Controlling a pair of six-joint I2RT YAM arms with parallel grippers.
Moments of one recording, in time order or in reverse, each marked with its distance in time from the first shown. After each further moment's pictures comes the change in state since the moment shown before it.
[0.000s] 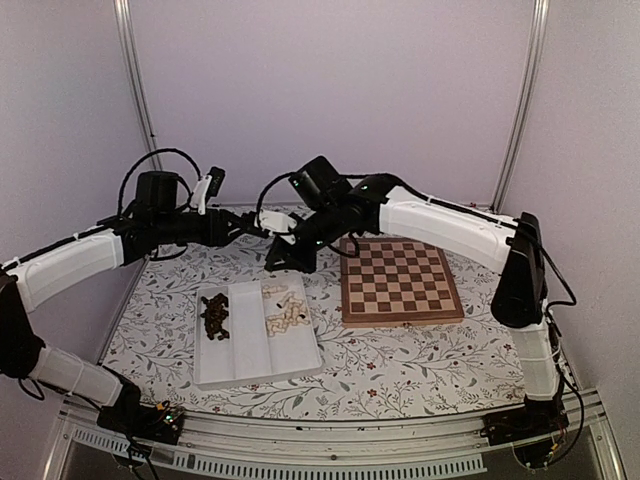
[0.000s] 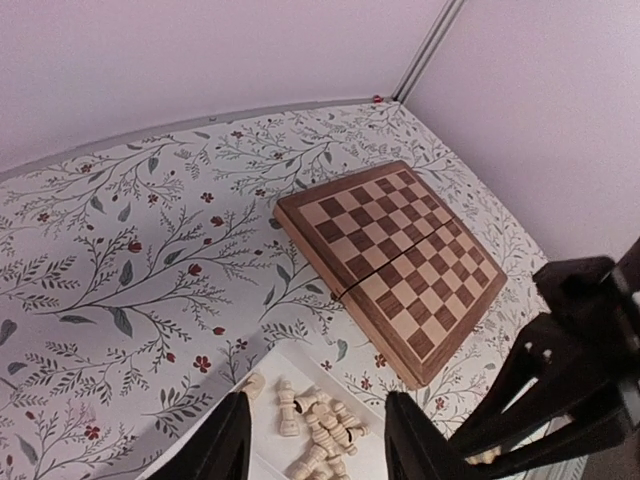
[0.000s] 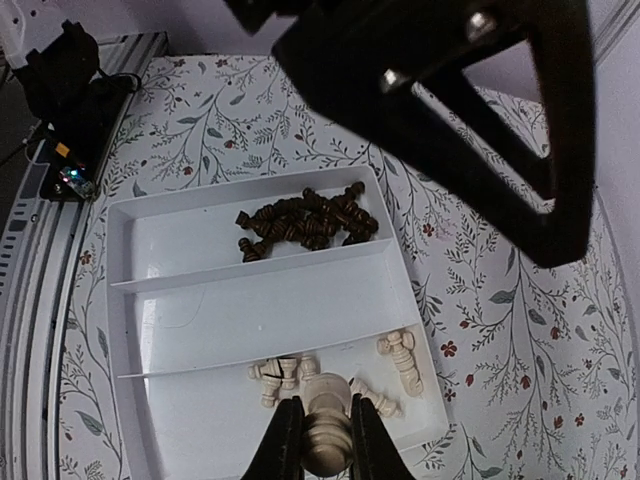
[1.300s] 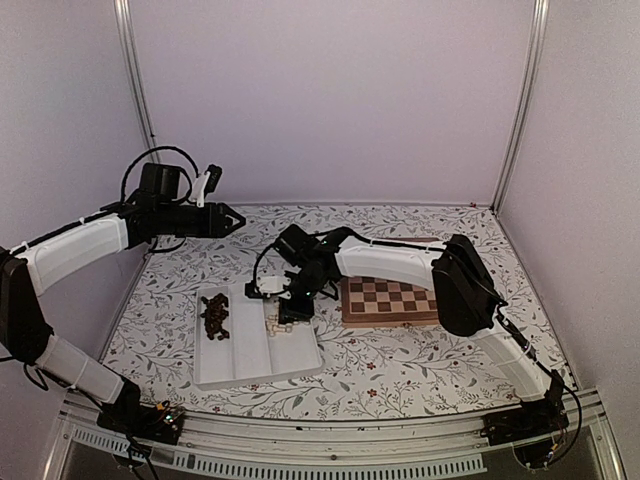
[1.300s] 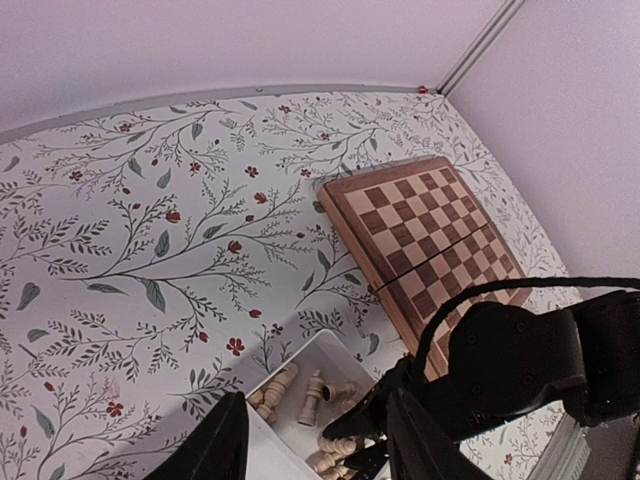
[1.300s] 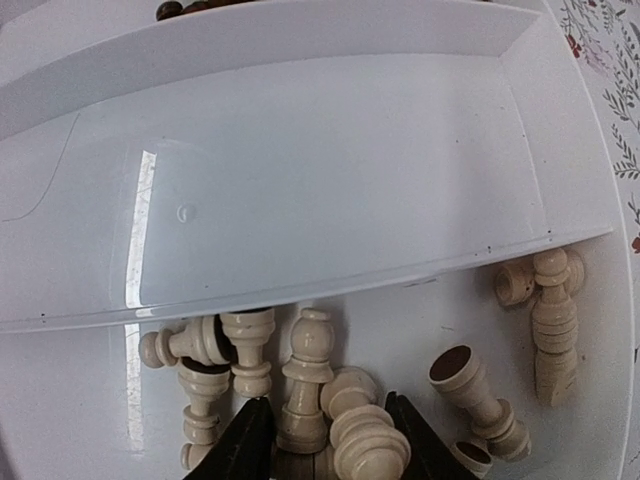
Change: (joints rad) left arm 0.046 0.073 0.100 -0.109 -0.028 -0.014; right arm 0.004 0.312 0.056 -0.032 0.079 -0.114
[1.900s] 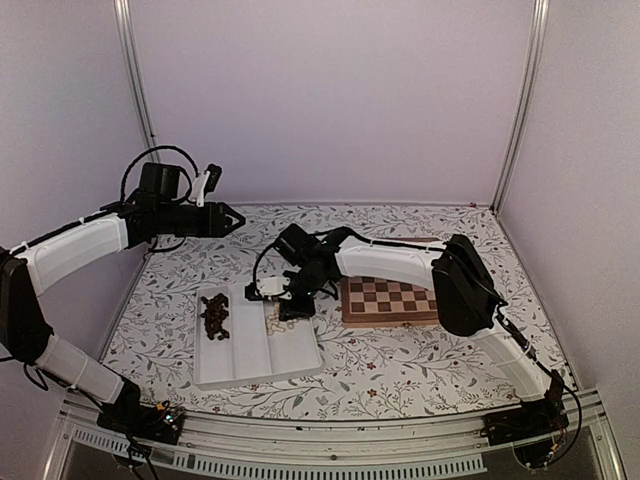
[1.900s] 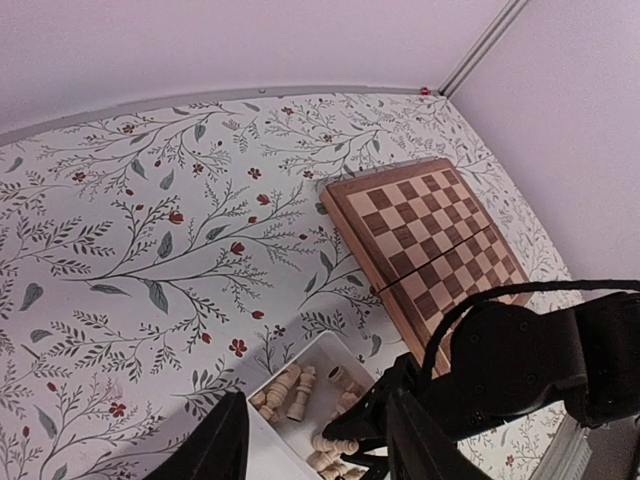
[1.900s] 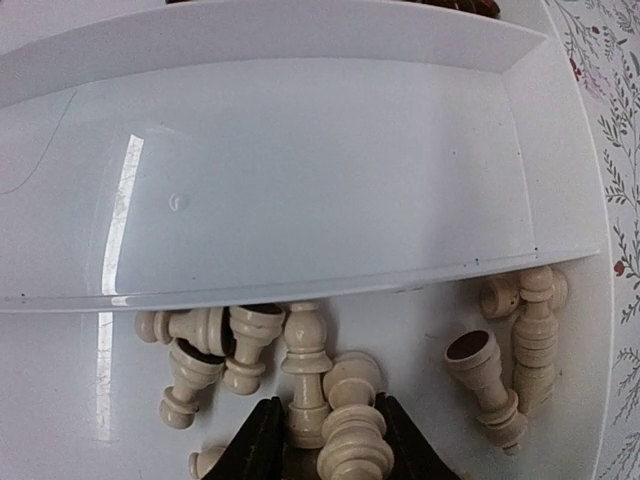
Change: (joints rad) left arm 0.000 0.000 0.002 -0.001 -0.007 0.000; right arm -0.001 0.002 0.000 0.026 0.030 -0.097
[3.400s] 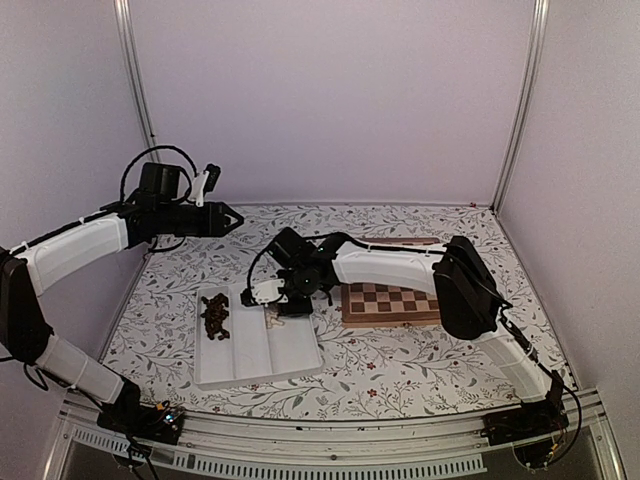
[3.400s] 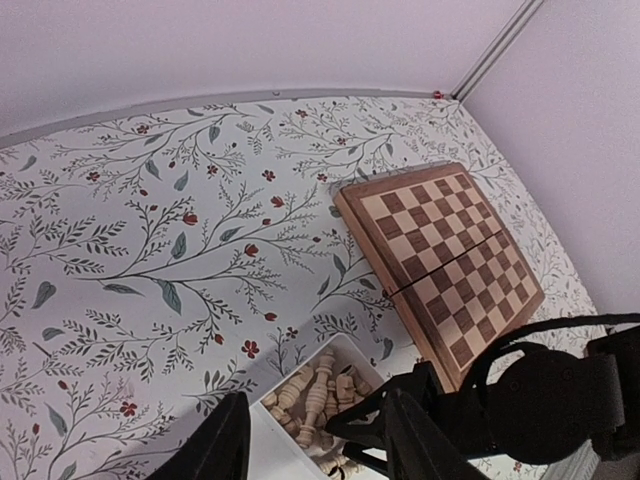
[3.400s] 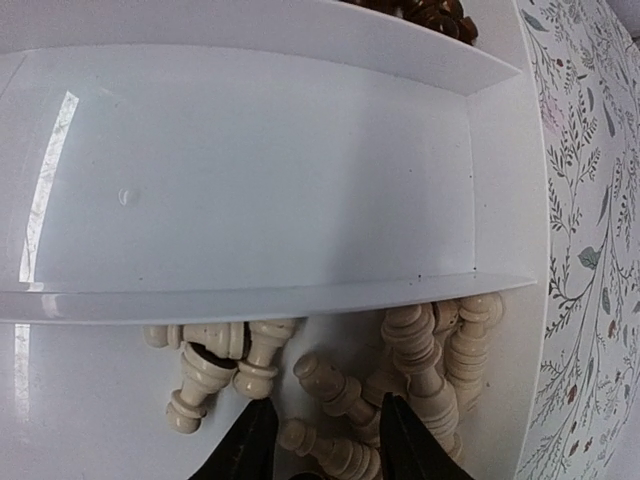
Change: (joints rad) left arm 0.000 0.000 0.000 -0.001 -0.034 0.001; right arm 0.045 -0.035 -0.055 0.086 0.182 -0.132
